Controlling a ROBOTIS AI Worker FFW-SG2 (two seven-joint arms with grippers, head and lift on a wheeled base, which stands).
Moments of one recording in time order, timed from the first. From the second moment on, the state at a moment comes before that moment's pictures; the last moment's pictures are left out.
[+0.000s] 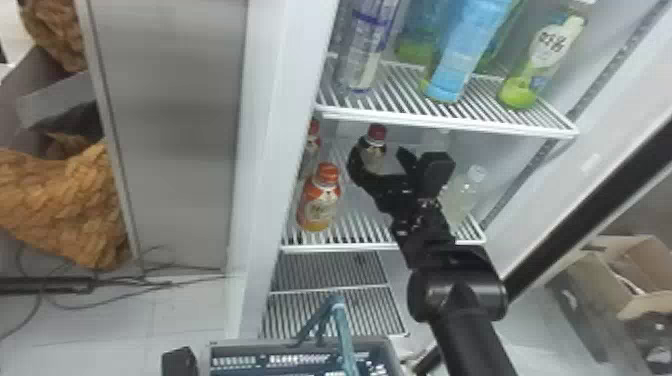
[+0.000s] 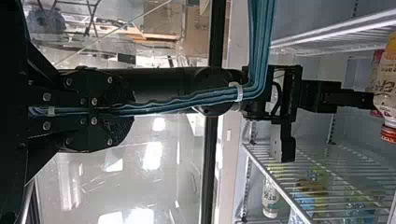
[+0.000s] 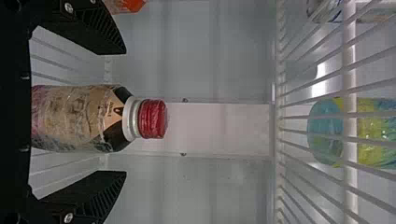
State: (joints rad) left arm 0.29 0.22 -0.43 -1.81 1.57 0.90 -0.33; right arm -0.19 -0.19 -0.07 -1.32 -0.15 -0.07 0.16
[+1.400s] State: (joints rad) left arm 0.28 0.22 -0.44 -1.81 1.57 0.89 -0.33; right arm -0.28 -0.20 -0.05 -1.25 -0.10 0.08 0.12
